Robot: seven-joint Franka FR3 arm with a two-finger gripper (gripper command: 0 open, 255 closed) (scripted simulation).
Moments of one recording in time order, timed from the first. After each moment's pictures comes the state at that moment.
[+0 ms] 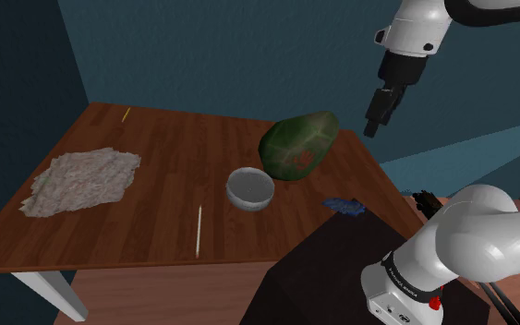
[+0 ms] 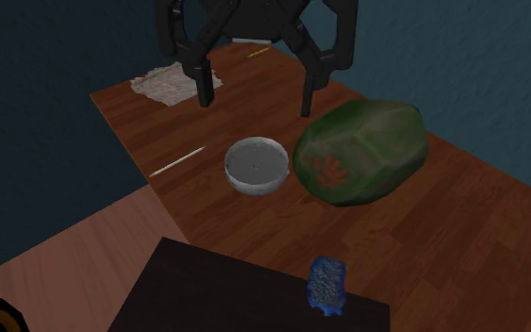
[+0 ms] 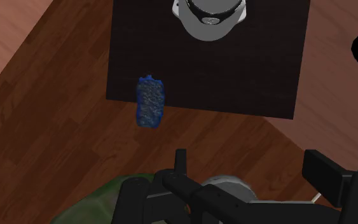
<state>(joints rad) 0.02 -0.79 0.04 -2.40 0.01 1.45 -0.05</state>
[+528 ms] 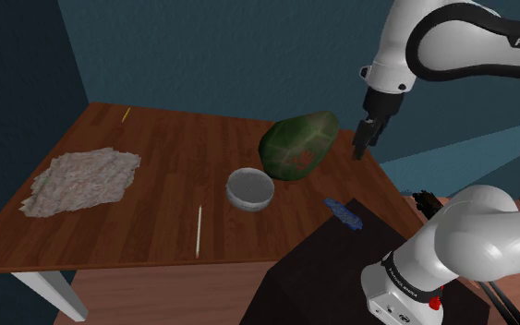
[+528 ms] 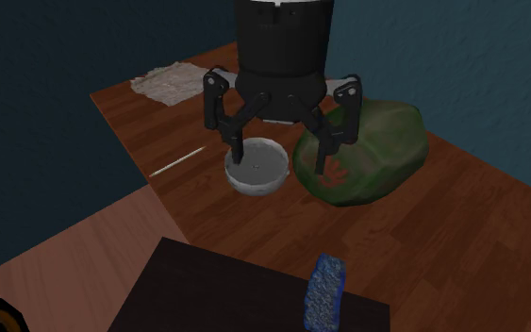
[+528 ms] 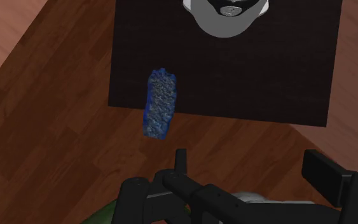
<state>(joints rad) 0.00 -0.79 0.02 -2.59 -0.04 1.62 -0.07</state>
